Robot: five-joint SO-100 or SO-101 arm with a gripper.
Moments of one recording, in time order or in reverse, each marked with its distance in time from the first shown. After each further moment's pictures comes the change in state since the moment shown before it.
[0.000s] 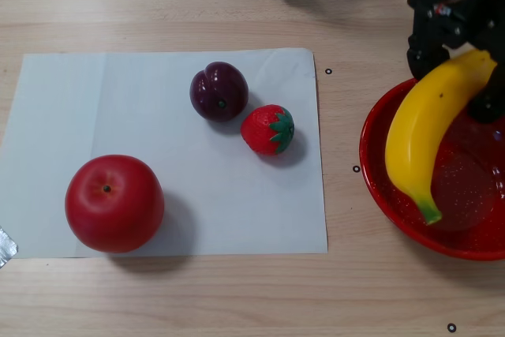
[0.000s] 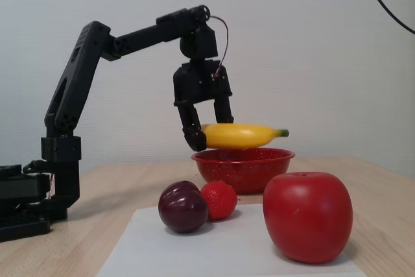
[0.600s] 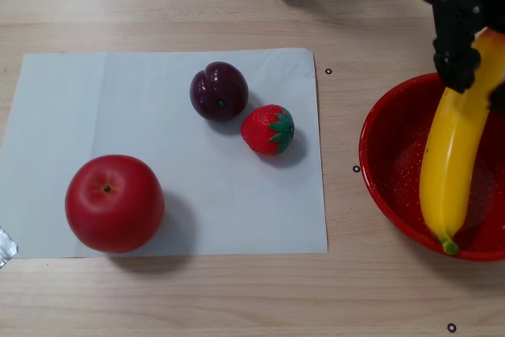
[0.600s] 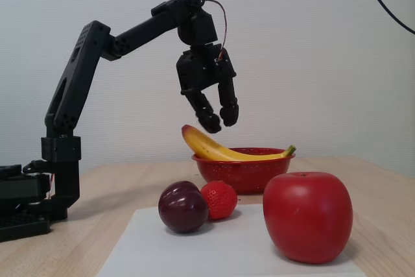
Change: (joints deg) arm -1.8 0.1 -9.0 2.0 1.3
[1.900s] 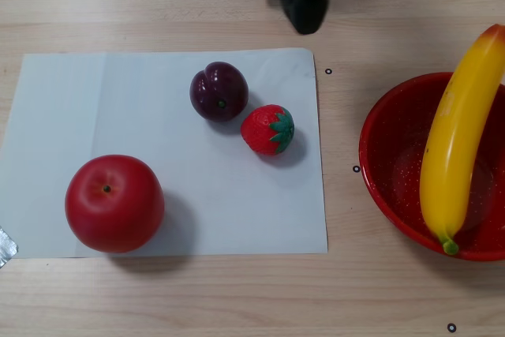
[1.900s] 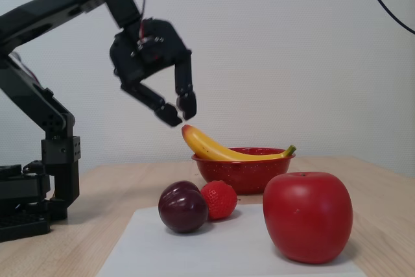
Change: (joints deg) arm -27.1 68.7 74.4 -27.2 2.5
